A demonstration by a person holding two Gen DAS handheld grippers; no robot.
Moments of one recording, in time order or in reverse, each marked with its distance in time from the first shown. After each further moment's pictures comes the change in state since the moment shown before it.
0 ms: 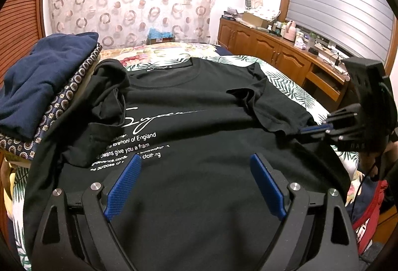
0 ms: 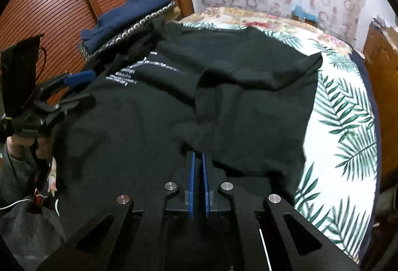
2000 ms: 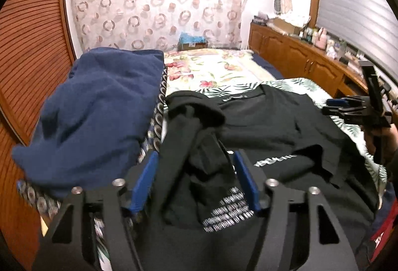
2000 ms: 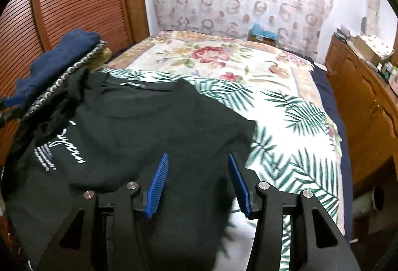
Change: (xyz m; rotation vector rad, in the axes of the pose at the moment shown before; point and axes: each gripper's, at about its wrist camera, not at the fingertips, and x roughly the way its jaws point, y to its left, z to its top) left arm 0.014 0.116 0.071 -0.012 0.006 0.156; right arm 0.055 -0.048 0.105 0.070 -0.124 -0.257
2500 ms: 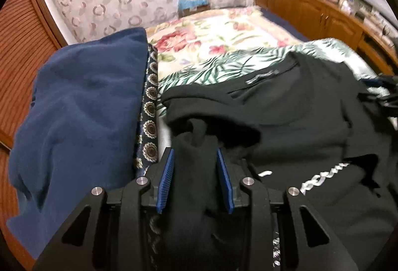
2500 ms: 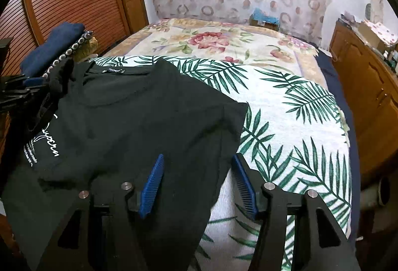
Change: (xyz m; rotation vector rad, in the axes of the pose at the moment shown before) left arm 0.091 -0.013 0.039 0.143 0.234 0.122; right arm 0.027 -0.012 0.009 0.025 0.070 0.045
